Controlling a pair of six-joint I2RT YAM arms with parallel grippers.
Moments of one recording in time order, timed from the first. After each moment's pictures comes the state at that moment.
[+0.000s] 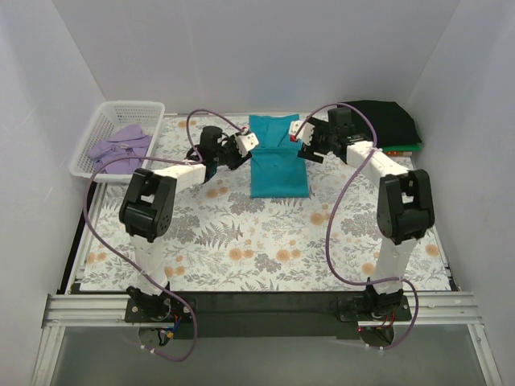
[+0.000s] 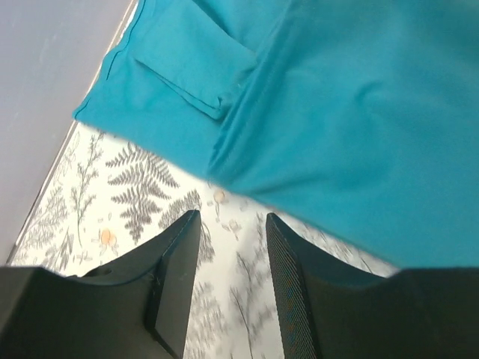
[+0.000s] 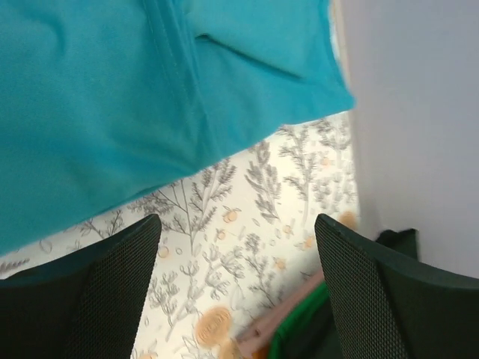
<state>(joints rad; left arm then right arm) -0.36 2.06 1.33 0.26 0.46 0.69 0.28 1.96 1.46 -0.22 -0.37 -1.10</state>
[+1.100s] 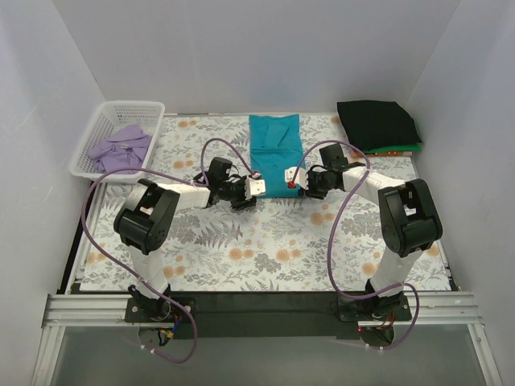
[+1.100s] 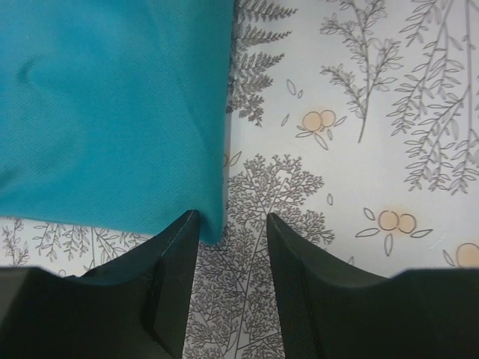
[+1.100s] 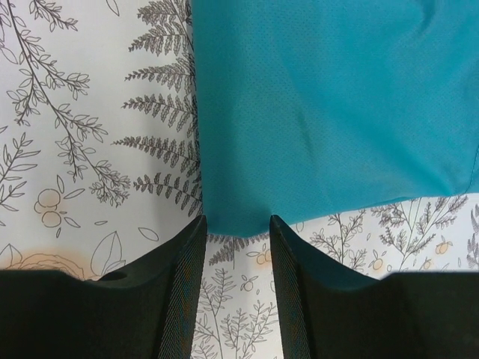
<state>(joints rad) -0.47 1.87 0.97 0.11 0.66 0.87 0.34 1.78 1.08 -0.35 -0.48 -1.22</state>
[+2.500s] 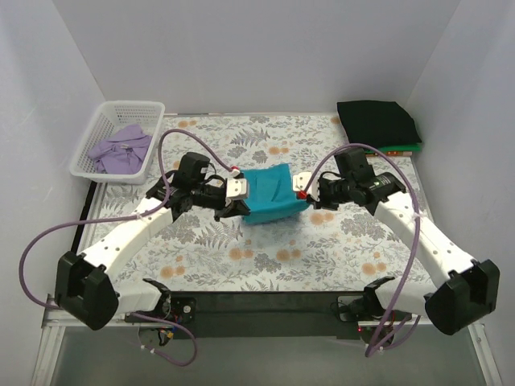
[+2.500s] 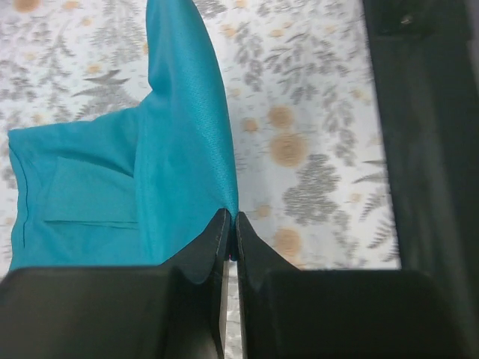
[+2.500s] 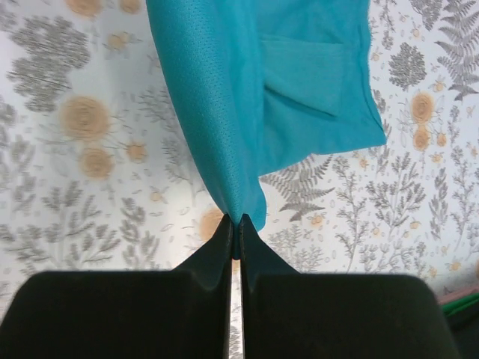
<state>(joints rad) -0.50 1.27 0.98 -0.45 0.88 0.73 0.47 1.23 1.07 -0.75 -0.53 -1.05</state>
